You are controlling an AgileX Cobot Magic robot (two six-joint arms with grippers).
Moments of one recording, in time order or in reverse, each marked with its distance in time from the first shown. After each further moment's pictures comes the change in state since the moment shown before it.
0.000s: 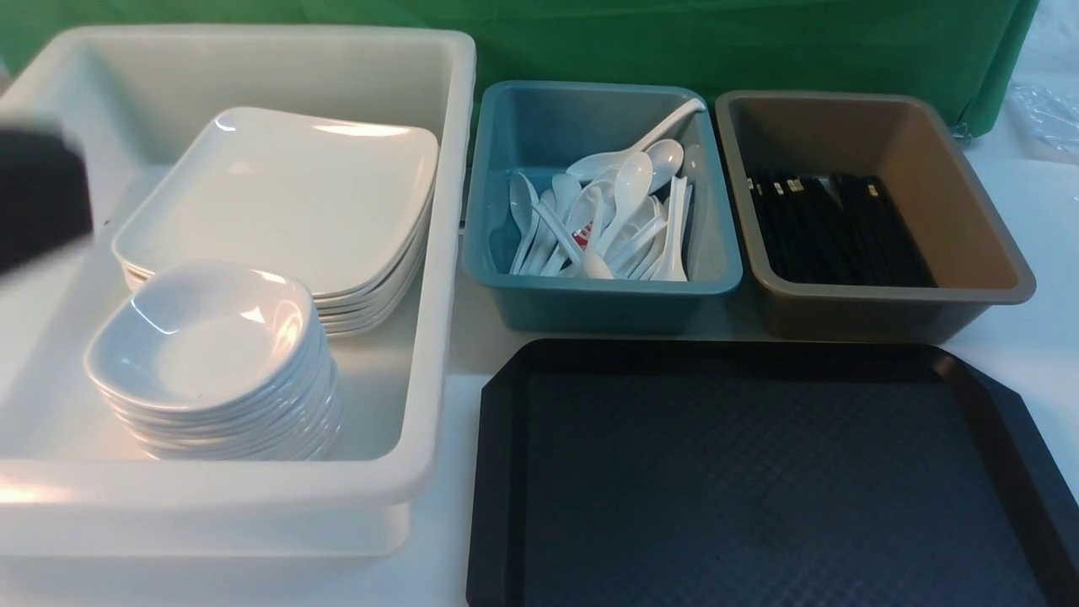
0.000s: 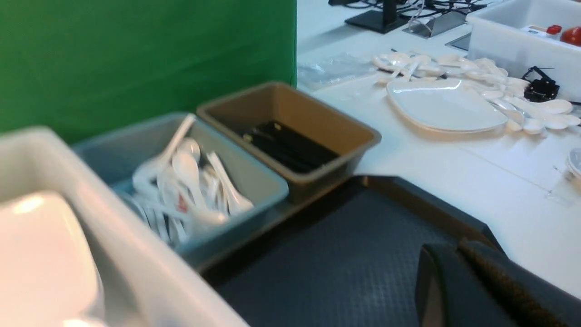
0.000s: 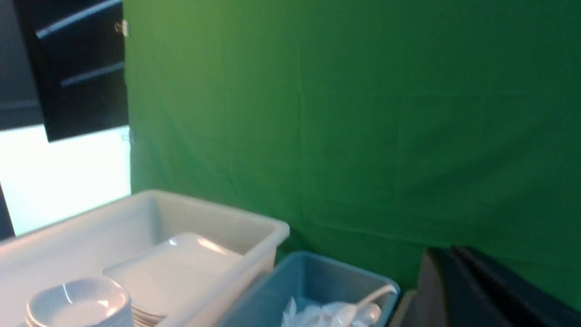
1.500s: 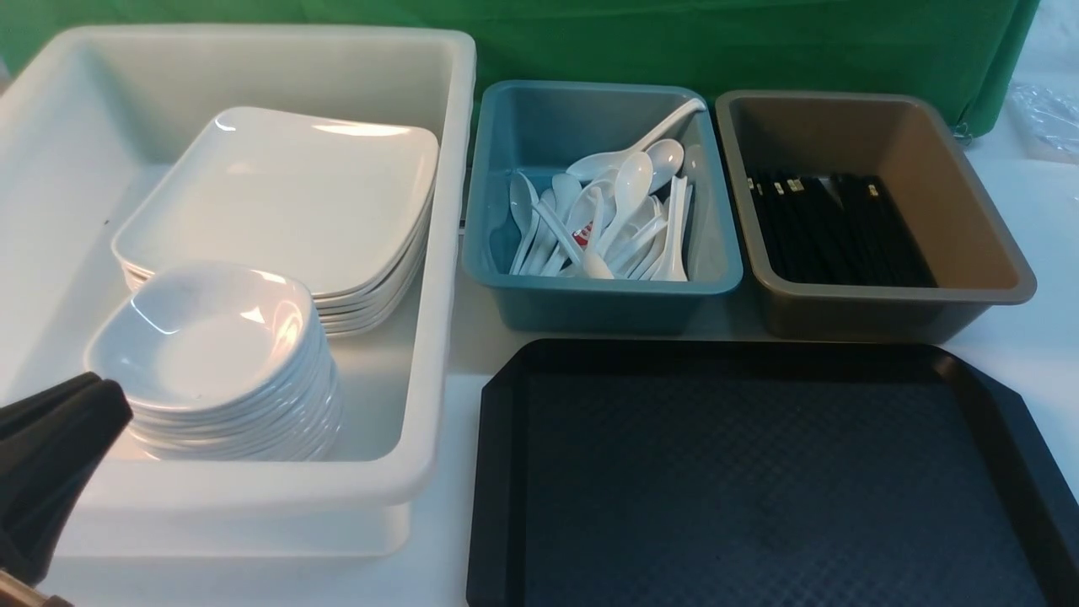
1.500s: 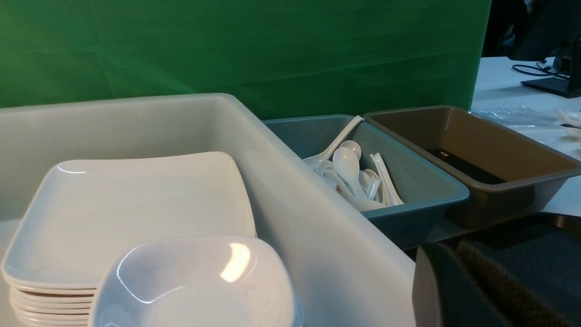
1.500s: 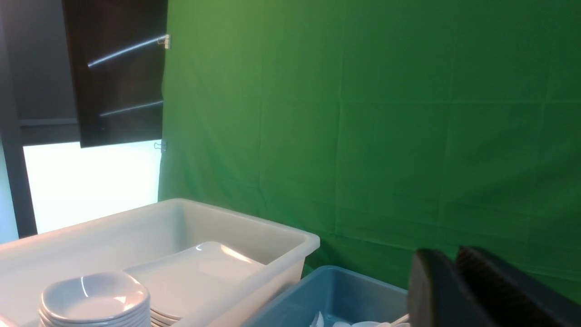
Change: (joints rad) right arm 0.000 -0.036 0.265 0.002 -0.279 0.002; left arm 0.000 -0.266 0.701 0.261 -0.705 -0.145
